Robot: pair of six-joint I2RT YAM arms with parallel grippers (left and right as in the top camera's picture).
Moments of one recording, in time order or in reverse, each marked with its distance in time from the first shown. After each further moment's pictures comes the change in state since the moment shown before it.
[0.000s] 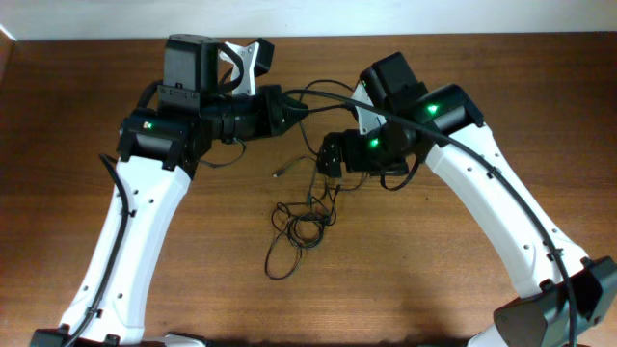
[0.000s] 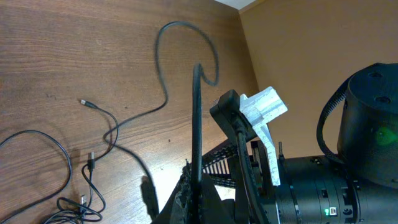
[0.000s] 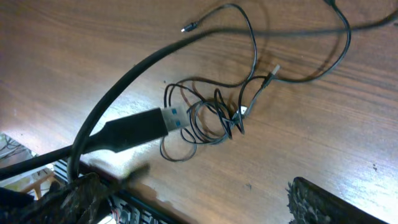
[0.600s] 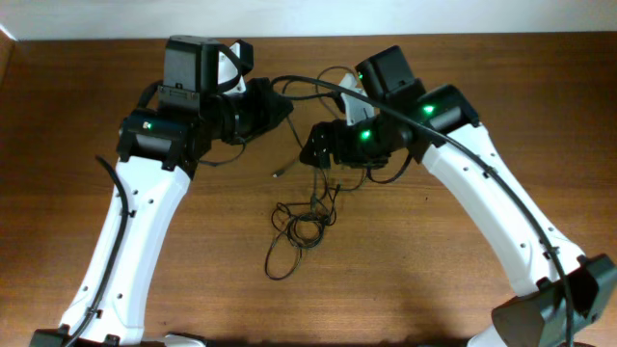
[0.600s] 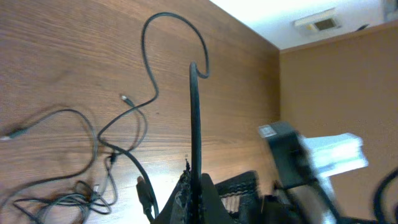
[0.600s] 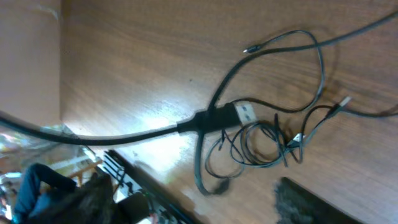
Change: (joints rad) left arm 0.000 0.000 0.002 -0.017 -0.195 -0.229; right arm 0.018 0.013 0.000 0.136 -0.168 0.036
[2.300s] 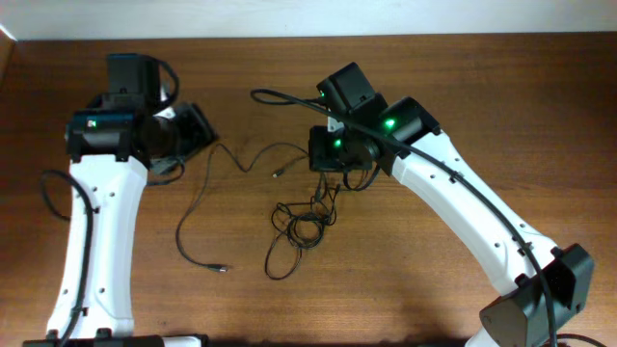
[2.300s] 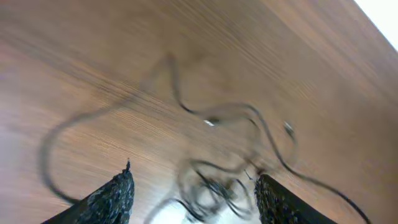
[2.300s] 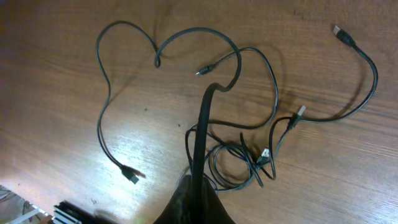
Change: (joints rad) left arm 0.225 0.001 0.006 -0.364 -0.376 0.109; right arm 0.112 0.037 -0.008 0.061 0.315 0.168
